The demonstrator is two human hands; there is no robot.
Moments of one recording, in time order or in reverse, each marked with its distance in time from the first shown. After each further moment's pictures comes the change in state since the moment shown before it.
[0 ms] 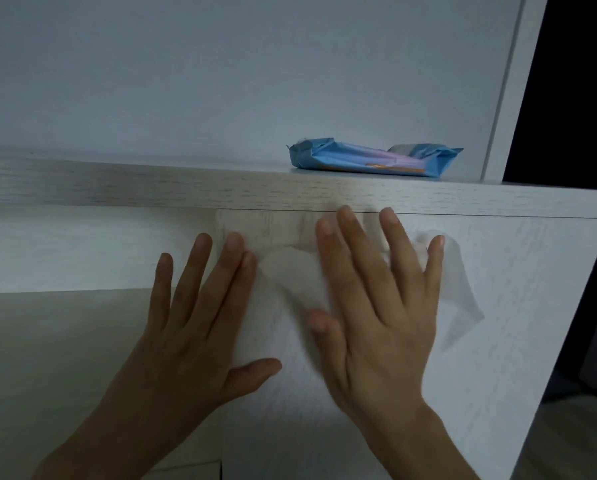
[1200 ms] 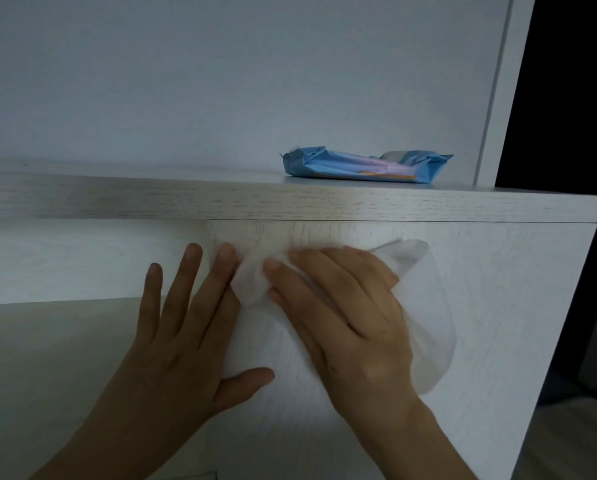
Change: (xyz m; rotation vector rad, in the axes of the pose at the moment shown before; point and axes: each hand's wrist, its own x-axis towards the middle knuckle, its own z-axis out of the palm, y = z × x) left_hand 0.001 0.000 -0.005 0.015 -0.040 0.000; right_hand 0.005 0.000 0.002 0.284 0.071 -0.170
